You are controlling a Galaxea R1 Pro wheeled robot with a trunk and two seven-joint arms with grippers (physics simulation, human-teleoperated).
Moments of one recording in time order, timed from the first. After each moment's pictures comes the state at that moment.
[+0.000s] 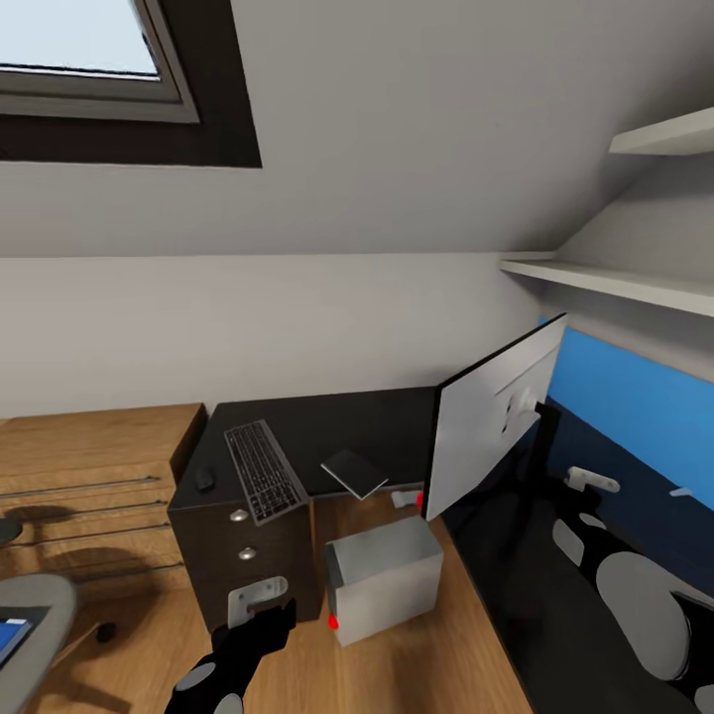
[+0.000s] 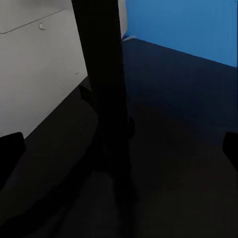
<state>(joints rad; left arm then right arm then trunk) 0.00 -0.04 -0.27 -1.54 0.47 0.49 0.49 -0.93 -0.22 -0.42 -0.13 0.07 -0.32 -0.08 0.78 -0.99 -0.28</state>
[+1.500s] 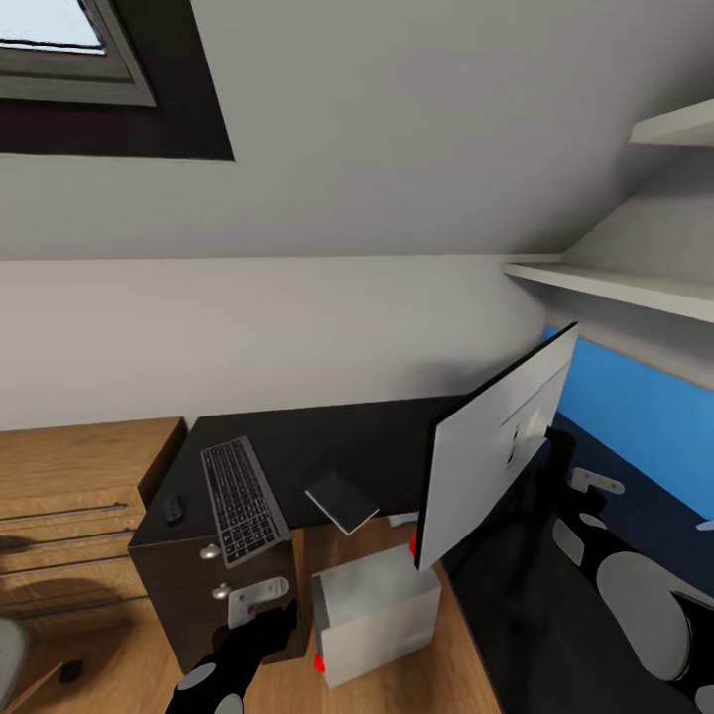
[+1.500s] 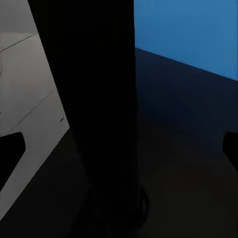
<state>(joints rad) 0.00 -0.04 -0.27 -1.54 0.47 0.49 0.49 -0.93 -0.22 -0.41 -0.13 0.07 -0.32 -0.12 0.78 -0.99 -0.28</state>
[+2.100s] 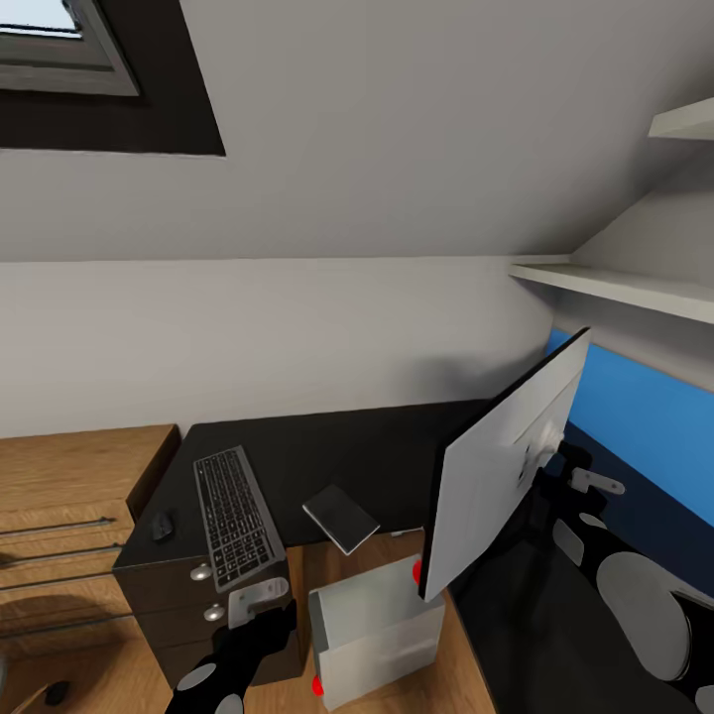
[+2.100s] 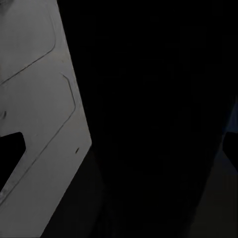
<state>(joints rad) 0.00 -0.04 -0.27 -1.54 0.47 0.49 0.49 -0.93 -0.22 -0.41 -0.13 0.08 -0.32 -0.12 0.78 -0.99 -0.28</state>
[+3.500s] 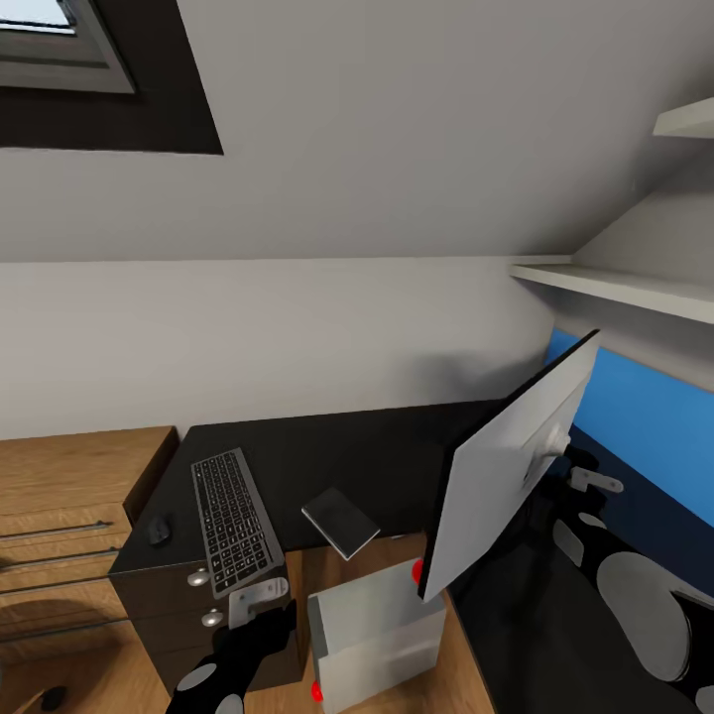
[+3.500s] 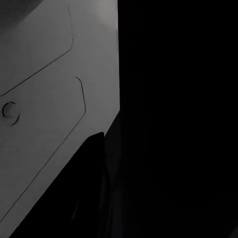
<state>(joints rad) 0.00 -0.04 -0.28 -1.54 0.47 0.49 0.49 -0.93 -0.22 -0.41 -0.13 0.10 -0.32 -0.12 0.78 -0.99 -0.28</state>
